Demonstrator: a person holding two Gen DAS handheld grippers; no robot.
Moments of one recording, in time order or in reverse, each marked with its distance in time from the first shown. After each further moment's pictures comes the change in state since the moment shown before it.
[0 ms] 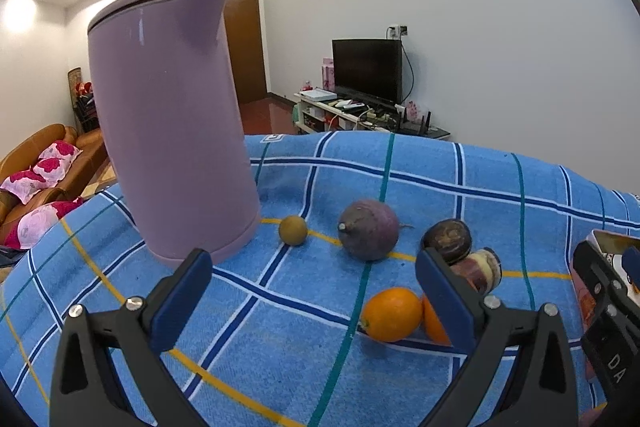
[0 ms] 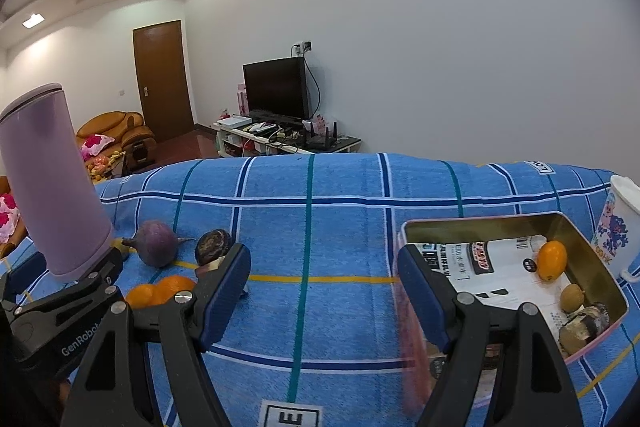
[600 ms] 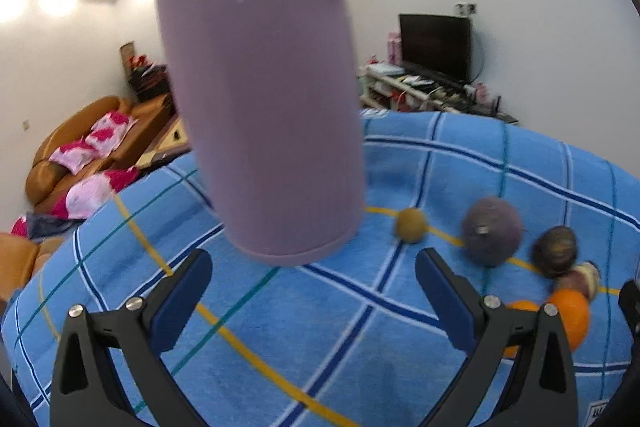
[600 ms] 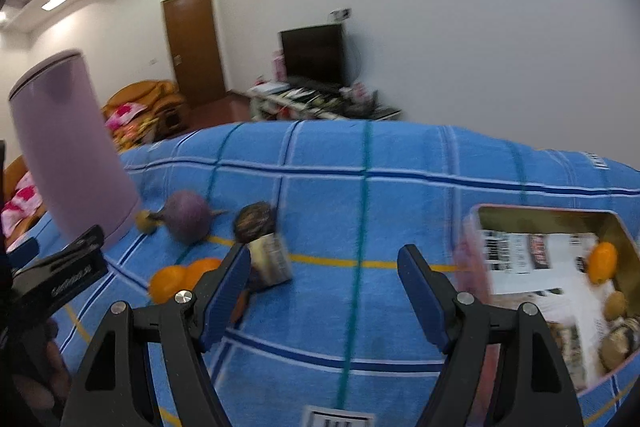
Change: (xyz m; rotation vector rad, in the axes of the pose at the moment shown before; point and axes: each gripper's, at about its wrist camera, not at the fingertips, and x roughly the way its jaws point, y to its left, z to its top) left arm 0.036 0.058 0.007 -0.077 0.118 0.236; right arm 0.032 0.026 0.001 -0.053 0.138 0.153
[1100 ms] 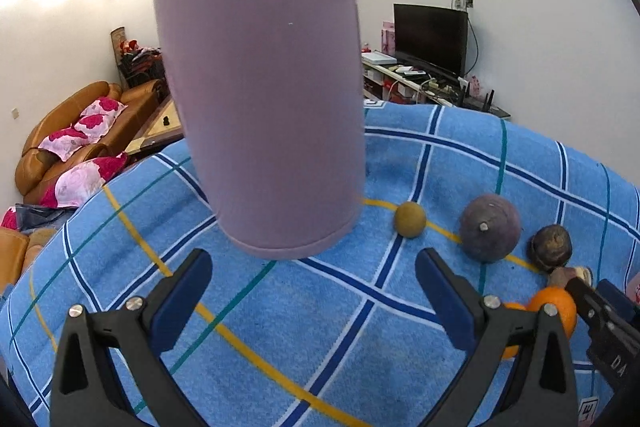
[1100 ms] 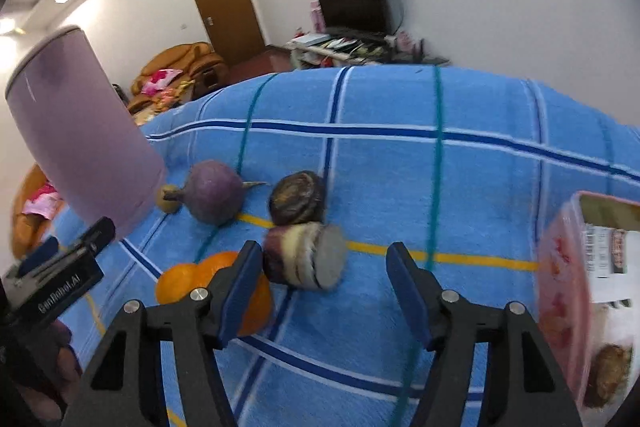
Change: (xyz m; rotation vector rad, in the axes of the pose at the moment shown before) left arm 0.002 0.005 0.003 -0.006 0.043 -0.050; right arm 0.057 0.003 0.008 0.045 0.201 0.193
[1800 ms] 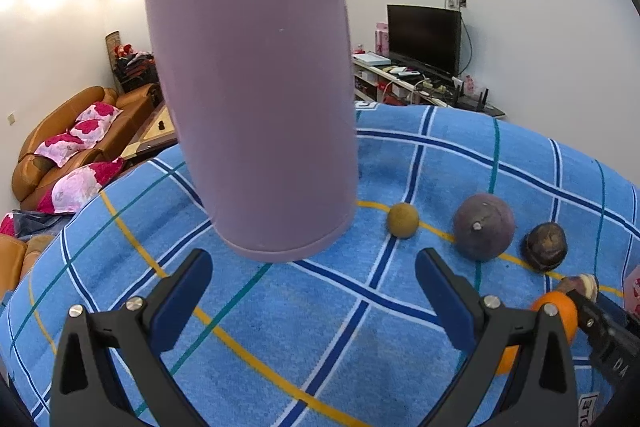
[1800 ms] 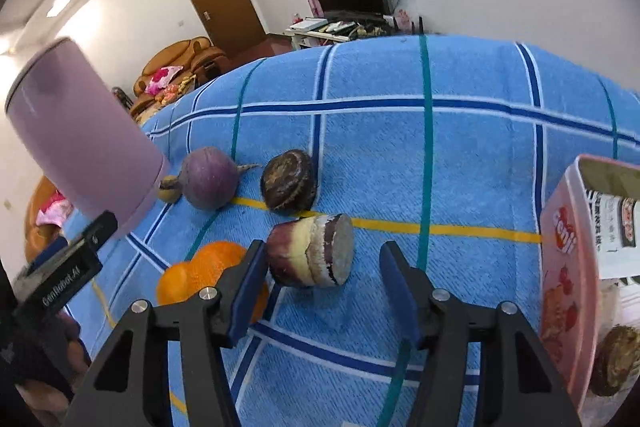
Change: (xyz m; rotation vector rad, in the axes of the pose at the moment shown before) left arm -0.003 -0.002 0.000 0.024 -0.009 -0.024; right arm -0.001 -0.009 -0.009 0.026 0.050 0.028
